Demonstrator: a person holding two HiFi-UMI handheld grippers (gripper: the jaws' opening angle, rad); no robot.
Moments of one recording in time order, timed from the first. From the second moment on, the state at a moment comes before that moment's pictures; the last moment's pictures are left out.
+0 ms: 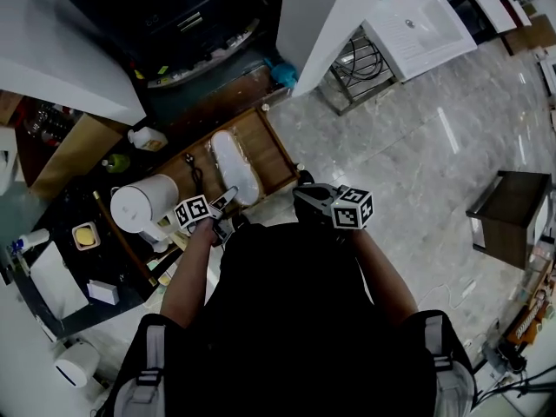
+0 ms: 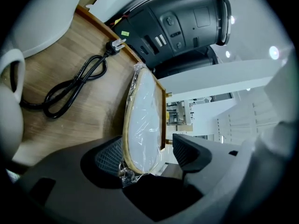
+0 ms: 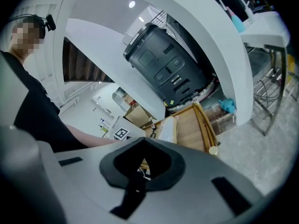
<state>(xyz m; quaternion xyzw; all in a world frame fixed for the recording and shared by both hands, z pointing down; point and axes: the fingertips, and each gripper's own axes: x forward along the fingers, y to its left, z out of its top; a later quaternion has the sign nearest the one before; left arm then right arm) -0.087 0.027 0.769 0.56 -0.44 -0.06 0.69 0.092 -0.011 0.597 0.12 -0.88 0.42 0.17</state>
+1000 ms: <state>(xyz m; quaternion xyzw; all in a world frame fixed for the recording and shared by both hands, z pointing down) -0.062 0.017 0.685 0.62 -0.41 -0.23 0.63 0.068 -0.020 0.597 0.04 -0.90 0.40 0.20</state>
